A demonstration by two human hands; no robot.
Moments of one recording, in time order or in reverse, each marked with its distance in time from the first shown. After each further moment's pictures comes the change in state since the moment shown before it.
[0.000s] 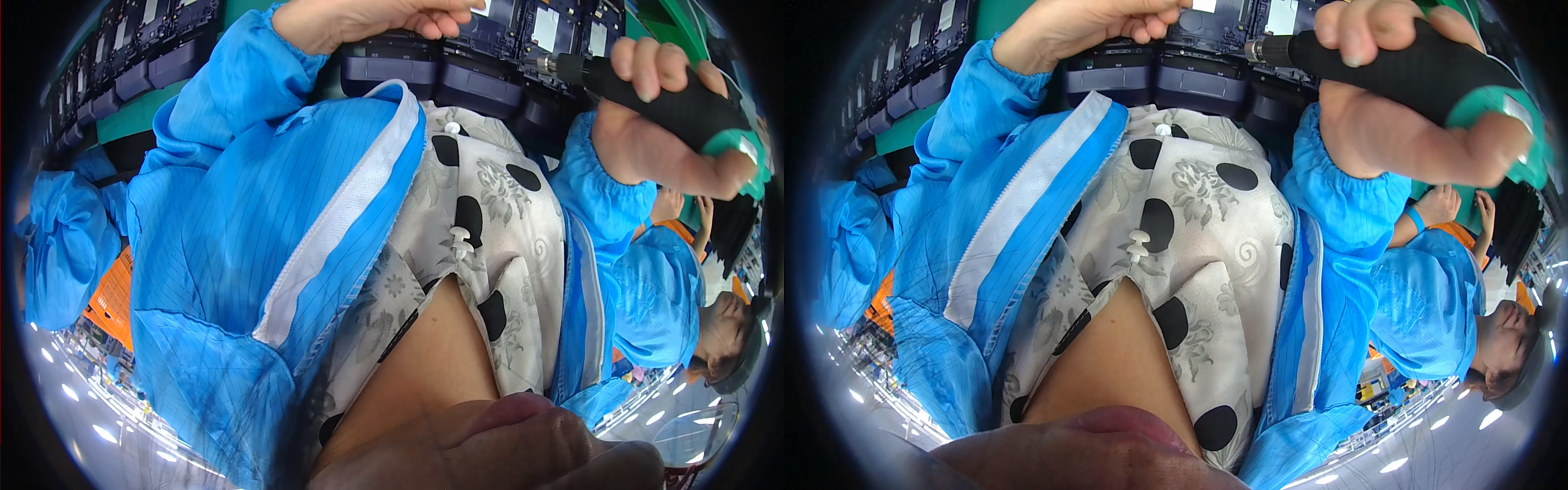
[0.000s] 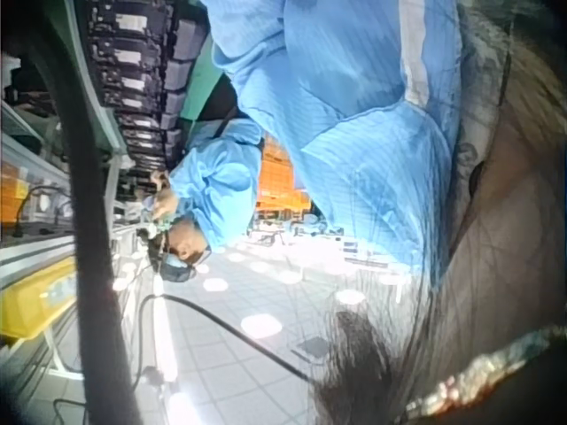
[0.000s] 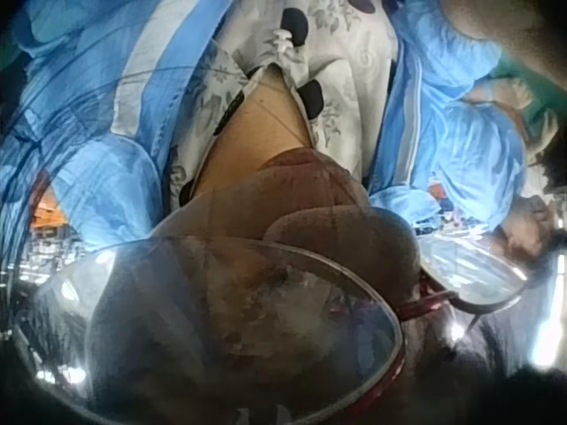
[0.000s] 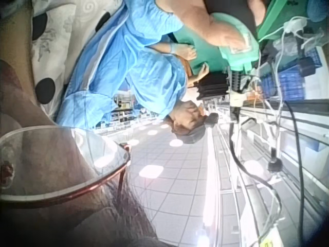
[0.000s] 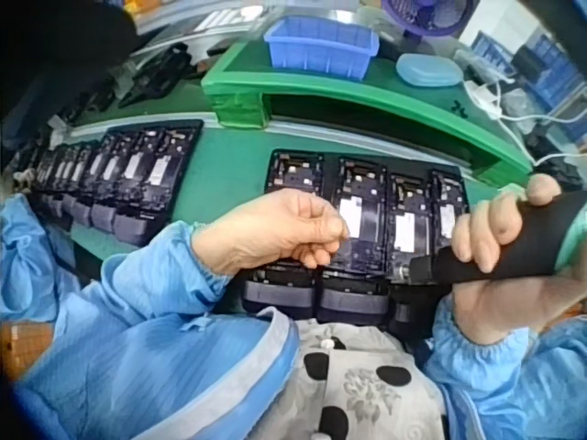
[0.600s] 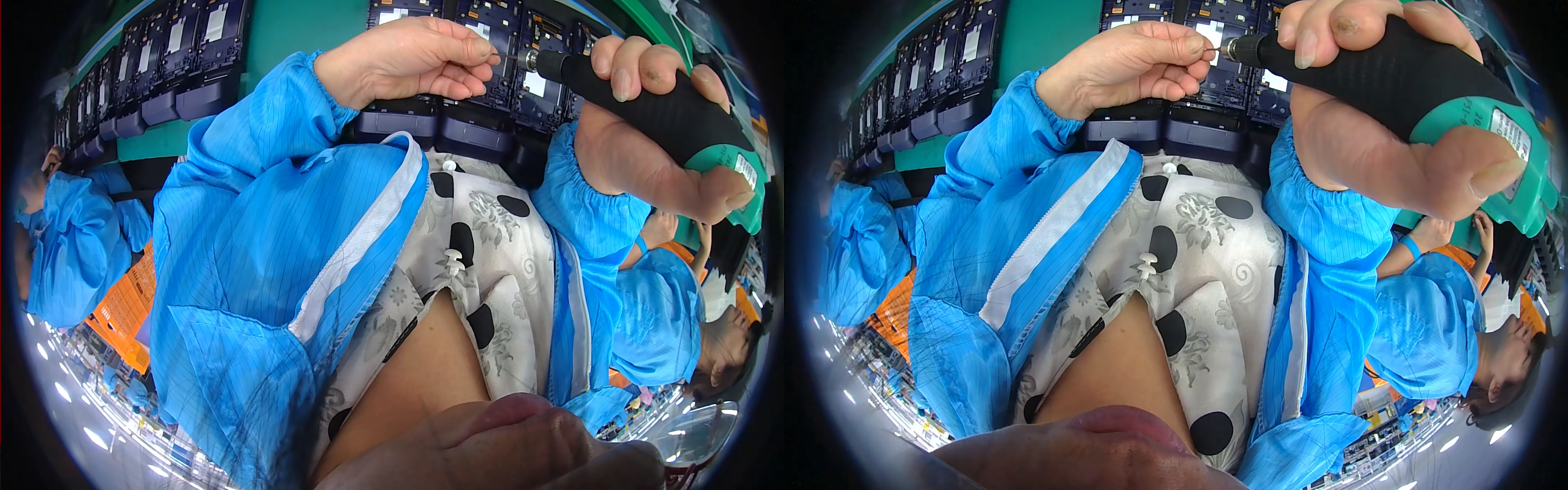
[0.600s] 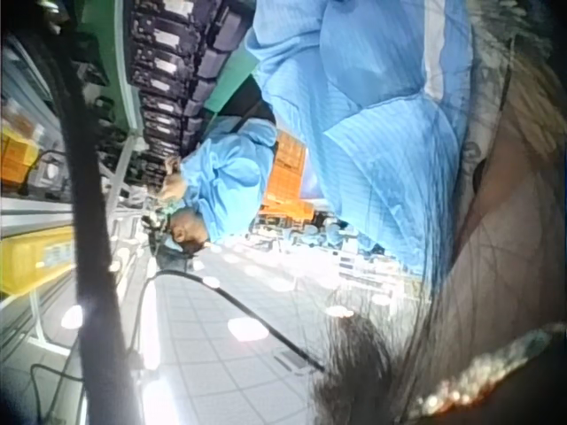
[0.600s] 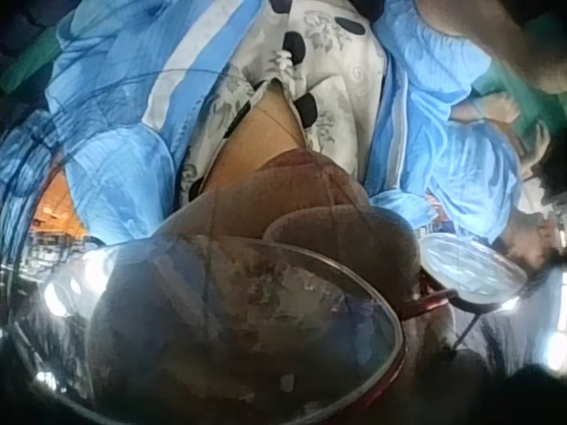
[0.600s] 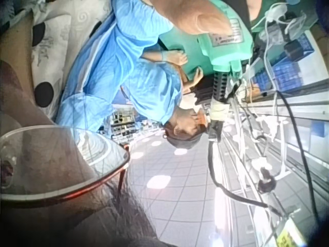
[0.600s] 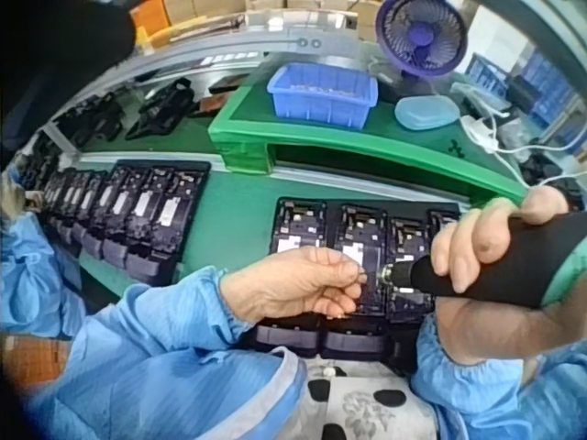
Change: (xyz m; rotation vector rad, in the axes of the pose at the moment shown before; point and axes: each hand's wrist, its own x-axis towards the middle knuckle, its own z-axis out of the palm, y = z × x) left_hand 0.010 -0.001 0.023 -0.166 -0.039 -0.036; right_hand 0.027 0.001 0.017 -0.217 -0.206 -0.256
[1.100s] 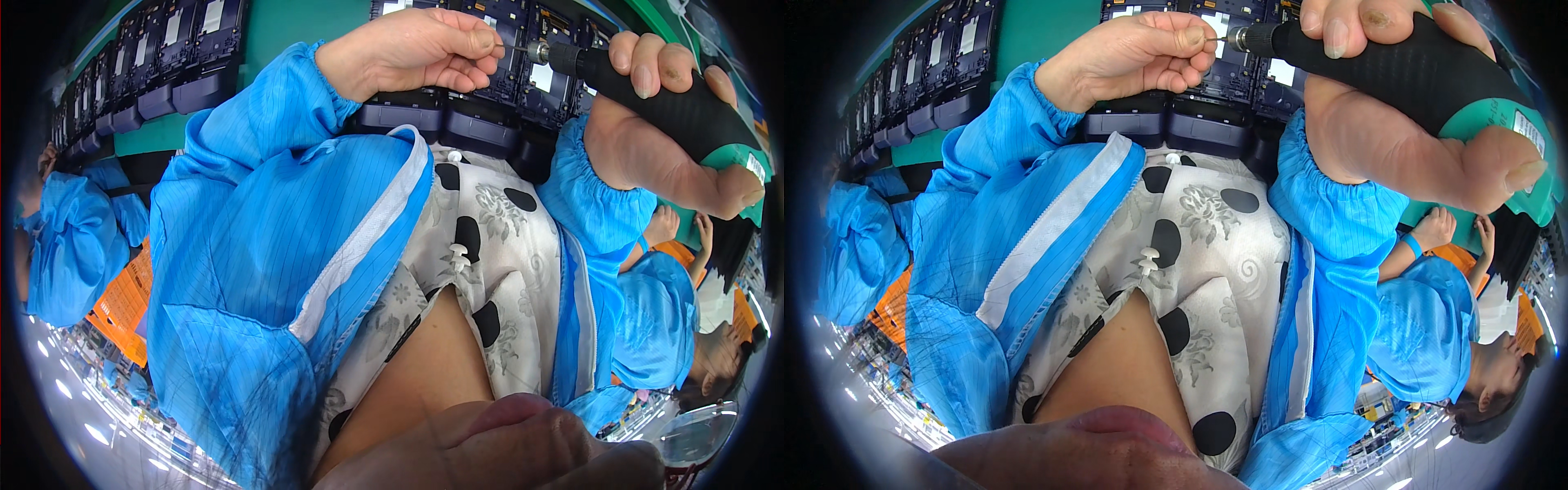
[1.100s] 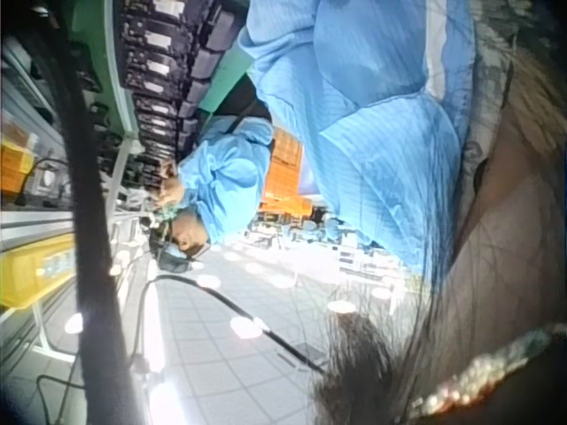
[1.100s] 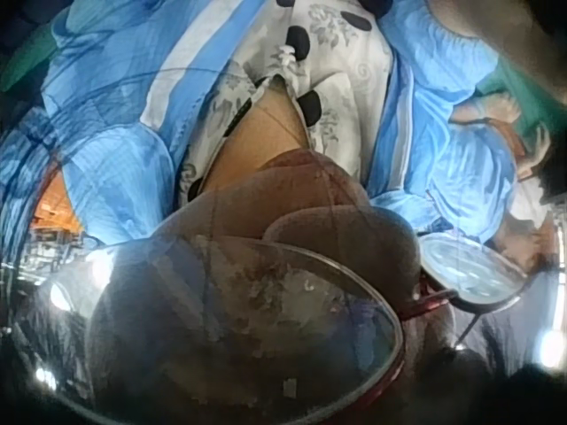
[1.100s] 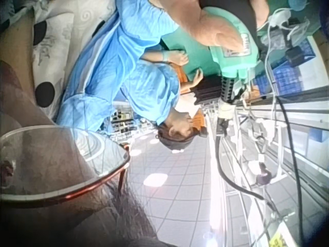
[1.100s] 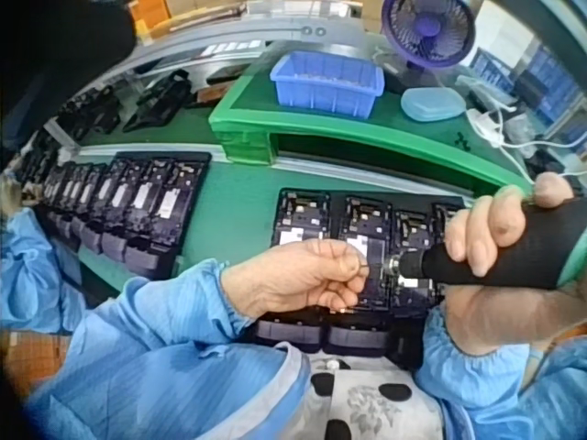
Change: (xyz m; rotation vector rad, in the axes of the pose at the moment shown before) left_hand 0.003 -0.010 -0.005 -0.014 0.026 0.050; right_hand 0.004 0.000 -0.001 0.044 0.155 0.070
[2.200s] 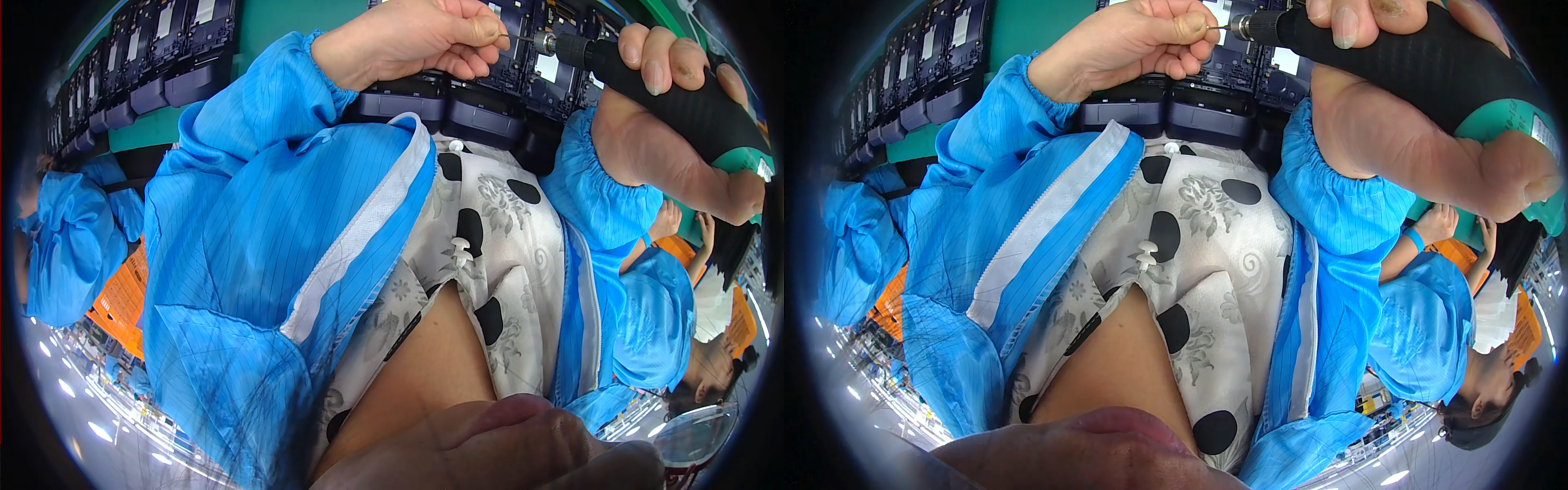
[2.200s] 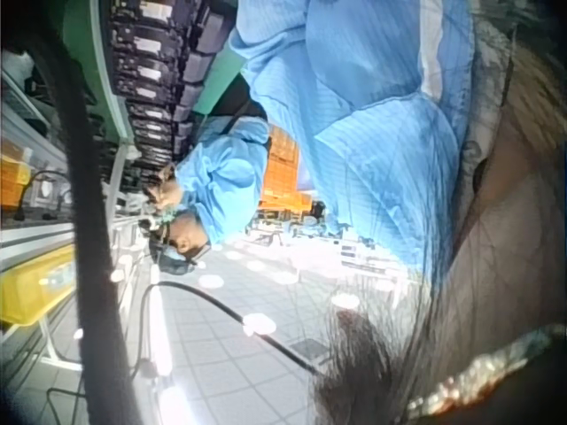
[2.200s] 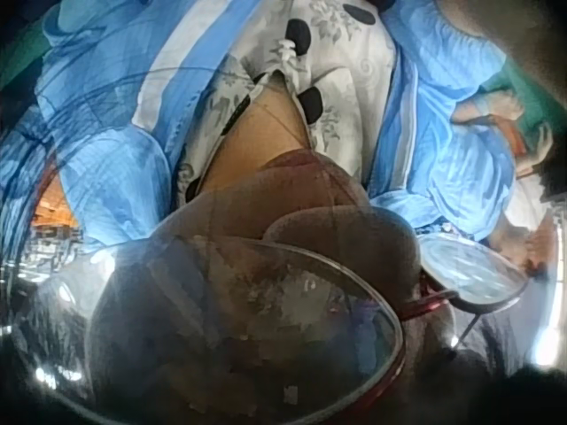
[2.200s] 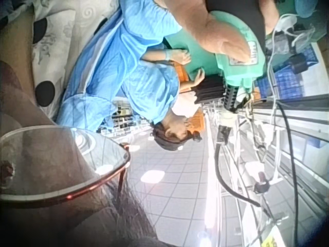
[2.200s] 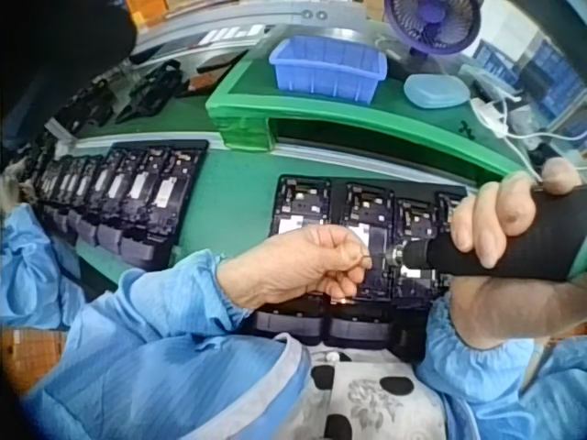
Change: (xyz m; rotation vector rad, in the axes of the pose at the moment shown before) left_hand 0.005 -0.007 -0.005 -0.112 -0.078 -0.114; right_hand 0.000 0.002 -0.011 0.000 -0.075 0.049
